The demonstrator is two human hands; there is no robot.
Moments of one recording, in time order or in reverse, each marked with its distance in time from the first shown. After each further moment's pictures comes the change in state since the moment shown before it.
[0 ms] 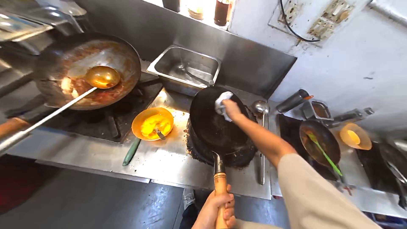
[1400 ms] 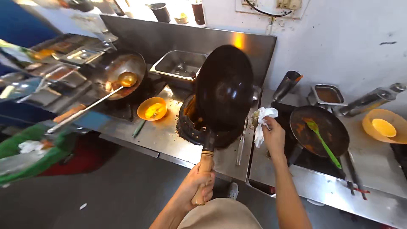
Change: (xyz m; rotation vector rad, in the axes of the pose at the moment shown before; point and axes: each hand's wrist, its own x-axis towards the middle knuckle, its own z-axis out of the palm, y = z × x) left_hand 0.030 -0.128 0.070 0.487 0.044 0.361; right_hand -0.324 0.154 -0.093 0.527 0.540 0.334
